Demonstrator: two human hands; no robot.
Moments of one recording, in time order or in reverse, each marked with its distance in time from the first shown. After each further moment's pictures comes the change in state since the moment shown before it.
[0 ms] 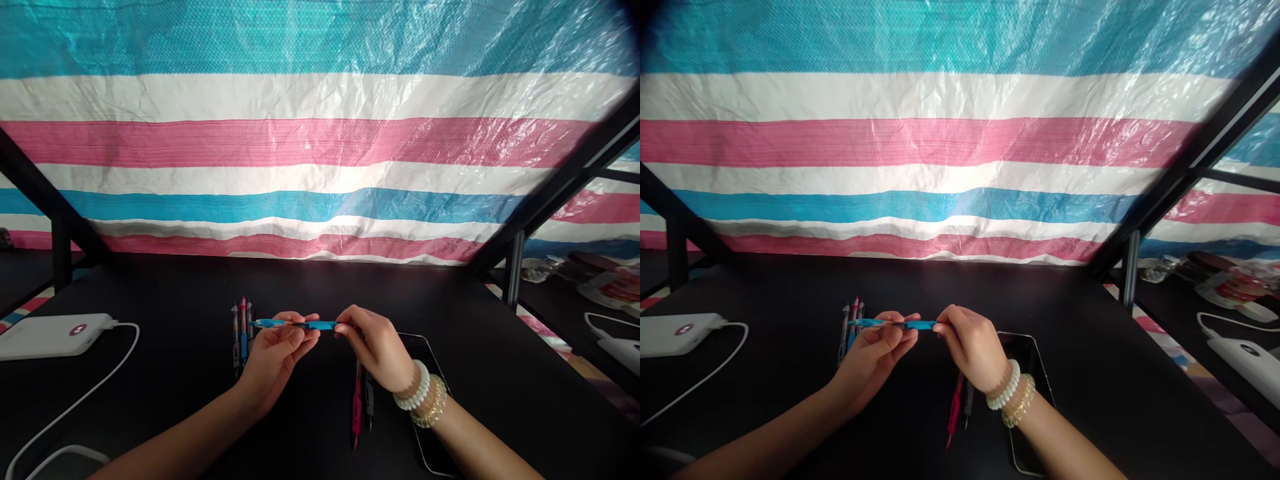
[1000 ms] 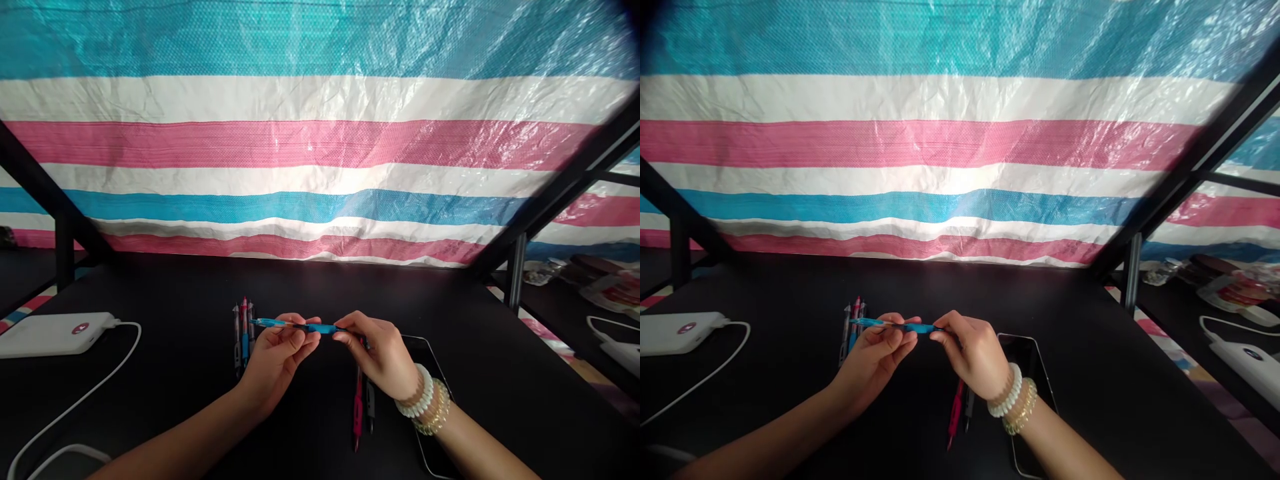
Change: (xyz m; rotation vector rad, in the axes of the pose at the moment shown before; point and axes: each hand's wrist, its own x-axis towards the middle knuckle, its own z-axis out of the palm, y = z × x) left_hand -0.002 0.000 0.003 0.002 0.036 0.021; right_hand -0.002 -0.003 0.001 0.031 0.045 -0.056
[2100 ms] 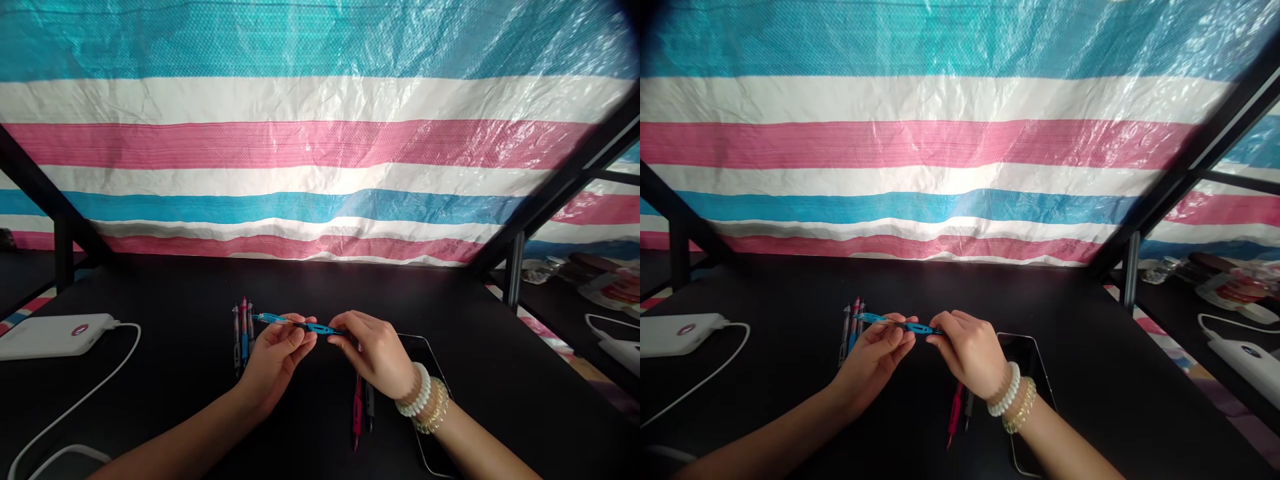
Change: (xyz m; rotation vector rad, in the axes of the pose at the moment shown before) left_hand 0.002 -0.003 -0.003 -0.047 0.052 -0.064; right_hand 0.001 -0.001 -0.002 -0.159 -0.115 -0.038
